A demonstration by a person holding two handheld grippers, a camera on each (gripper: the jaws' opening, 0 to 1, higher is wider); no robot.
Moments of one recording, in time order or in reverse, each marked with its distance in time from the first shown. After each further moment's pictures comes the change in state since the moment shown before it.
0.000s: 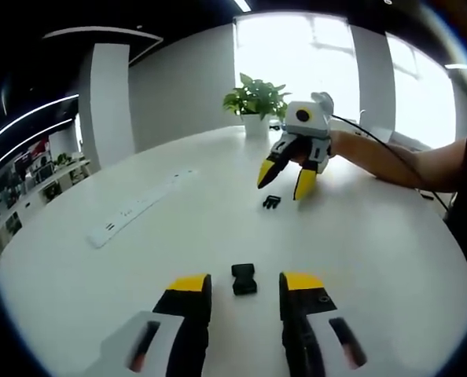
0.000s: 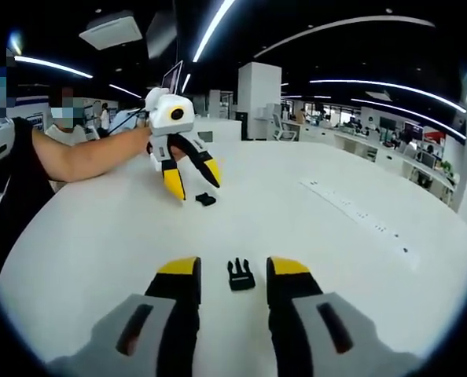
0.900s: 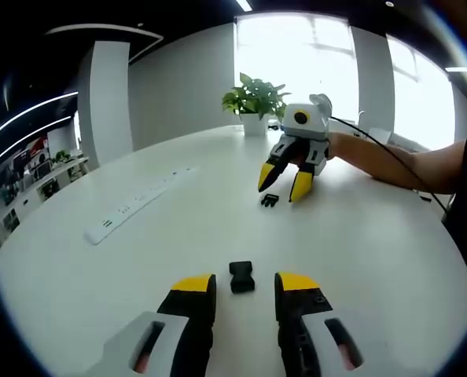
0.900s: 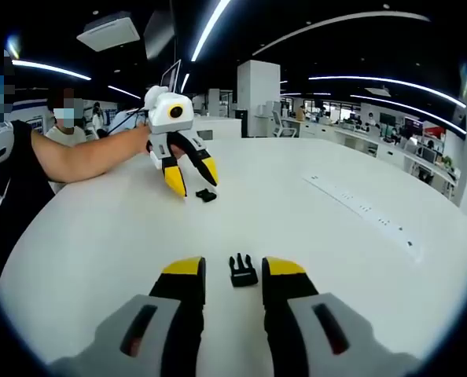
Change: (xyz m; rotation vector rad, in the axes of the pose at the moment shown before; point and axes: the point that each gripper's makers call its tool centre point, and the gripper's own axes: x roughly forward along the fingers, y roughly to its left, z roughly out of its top) left arm 0.001 0.001 -0.003 -0.014 0.005 -0.012; right arm 0.005 0.004 -0.009 0.021 0.016 0.006
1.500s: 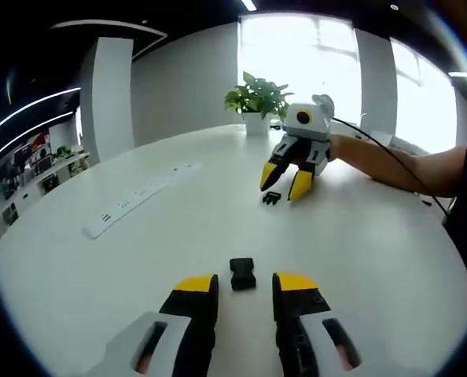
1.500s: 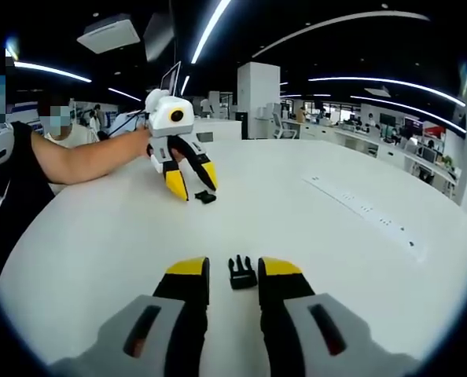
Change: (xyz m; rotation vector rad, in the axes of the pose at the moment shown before) left arm 0.002 0.001 -0.004 -0.028 0.001 -0.001; right arm 0.003 0.001 0.001 0.006 -0.018 0.002
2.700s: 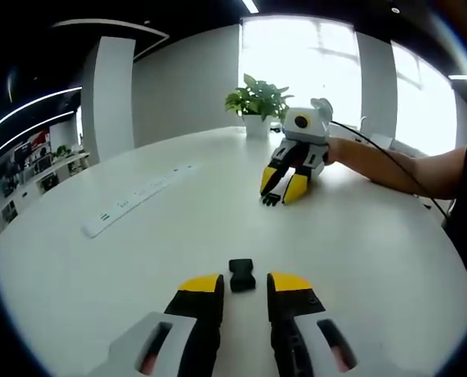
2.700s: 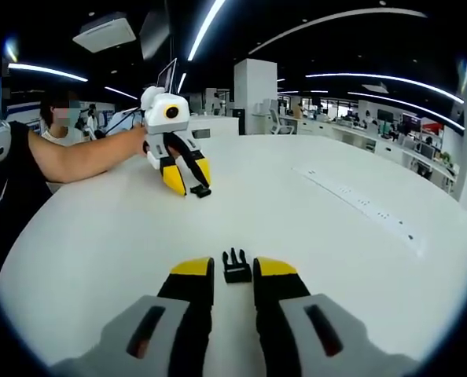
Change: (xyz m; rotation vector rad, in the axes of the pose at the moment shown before) left arm 0.002 -0.001 0.000 -0.006 -0.018 -0.004; right arm 0.001 -0.006 -0.006 0.014 0.020 -0.014
